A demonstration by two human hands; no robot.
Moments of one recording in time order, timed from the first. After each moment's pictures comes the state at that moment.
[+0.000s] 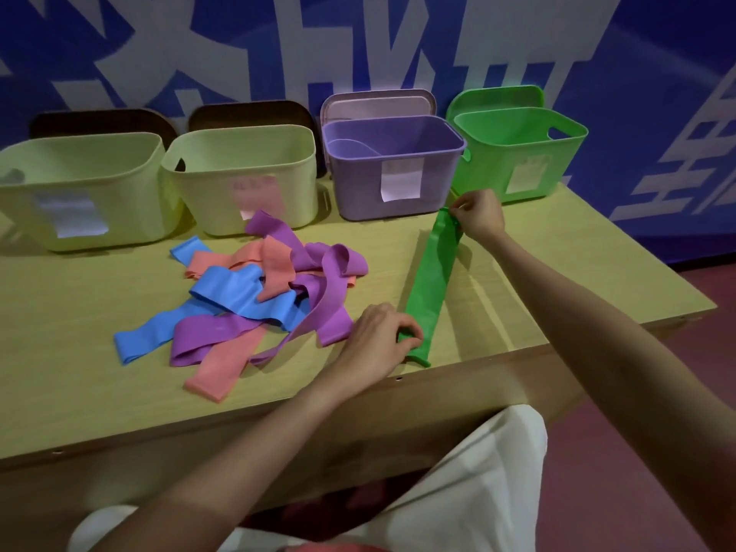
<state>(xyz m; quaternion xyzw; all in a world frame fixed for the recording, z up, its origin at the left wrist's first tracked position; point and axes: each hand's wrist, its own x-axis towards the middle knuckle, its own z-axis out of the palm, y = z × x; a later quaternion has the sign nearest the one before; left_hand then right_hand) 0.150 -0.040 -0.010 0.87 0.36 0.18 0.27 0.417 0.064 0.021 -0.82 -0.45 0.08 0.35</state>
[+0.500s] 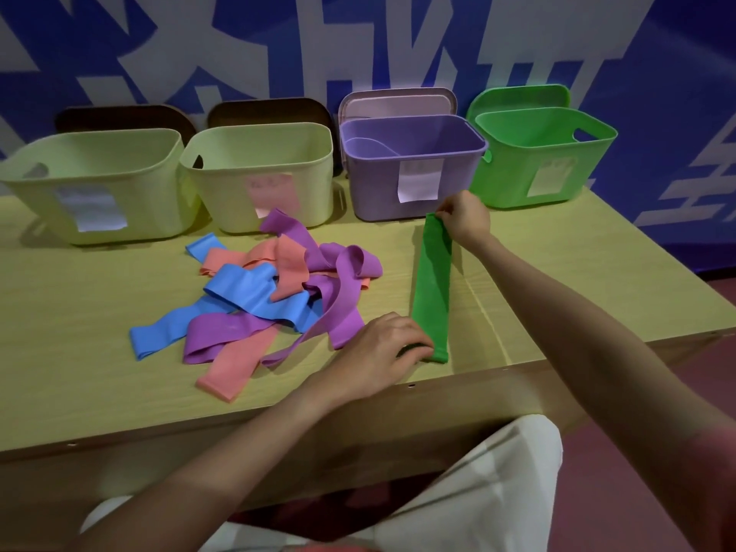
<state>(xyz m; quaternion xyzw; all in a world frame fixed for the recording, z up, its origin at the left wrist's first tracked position) 0.130 -0.032 -0.015 0.92 0.21 0.22 0.24 0.389 0.103 0.006 -0.80 -0.53 0.03 0.26</state>
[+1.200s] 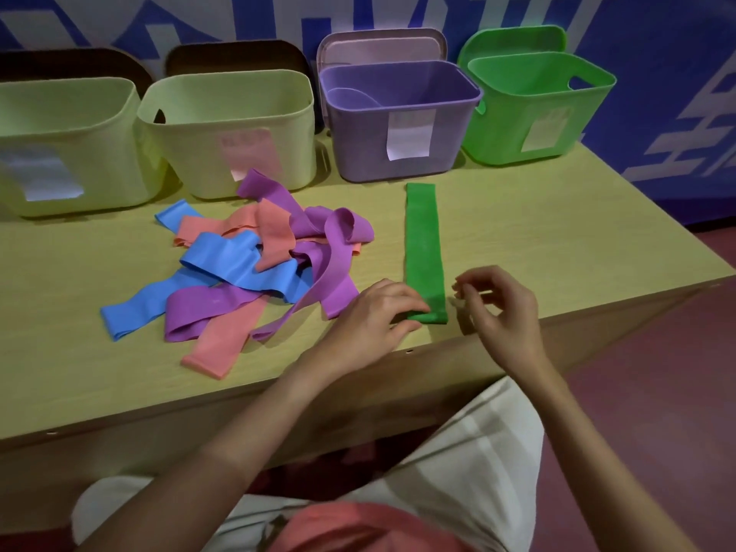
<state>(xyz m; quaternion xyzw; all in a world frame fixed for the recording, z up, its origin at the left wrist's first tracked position) 0.125 -0.027 -0.028 0.91 0.21 0.23 0.26 0.298 -0.126 -0.016 -0.68 -0.53 0.10 0.51</state>
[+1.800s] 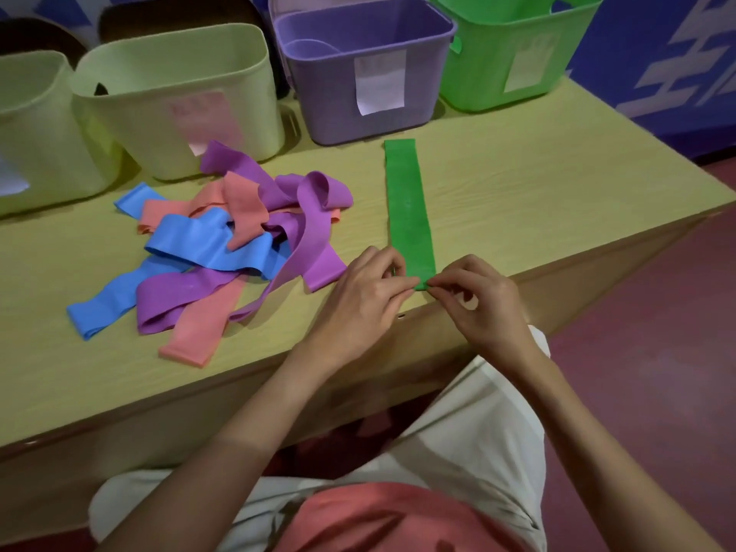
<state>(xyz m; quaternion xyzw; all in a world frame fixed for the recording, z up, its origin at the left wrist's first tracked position) 0.125 -0.045 -0.033 0.93 0.20 0.27 0.14 0.281 -0.144 -0.050 -0.68 -0.59 0.03 0.43</state>
